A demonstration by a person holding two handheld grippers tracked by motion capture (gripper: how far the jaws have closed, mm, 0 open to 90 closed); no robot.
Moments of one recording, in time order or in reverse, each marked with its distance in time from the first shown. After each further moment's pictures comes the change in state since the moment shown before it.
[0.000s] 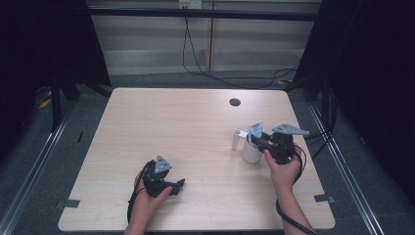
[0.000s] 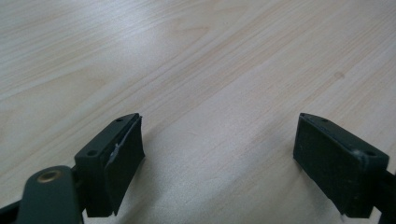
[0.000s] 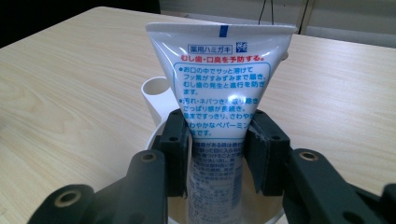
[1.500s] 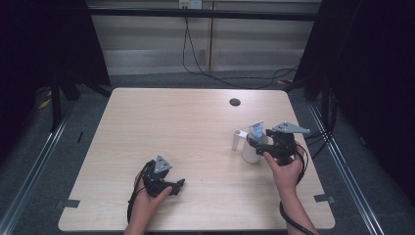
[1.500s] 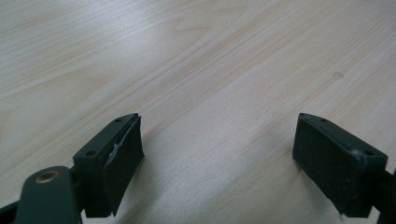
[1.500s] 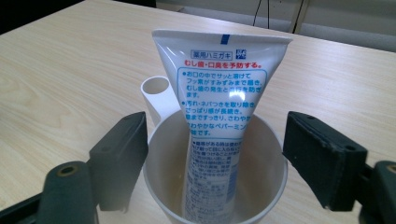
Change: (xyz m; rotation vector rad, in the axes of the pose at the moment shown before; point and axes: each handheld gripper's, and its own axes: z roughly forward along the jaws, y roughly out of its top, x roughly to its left) left arm 0.000 0.000 0.000 -0.001 -0.006 -0.003; right arm 0.002 0.008 -0.007 0.033 -0.021 -0.030
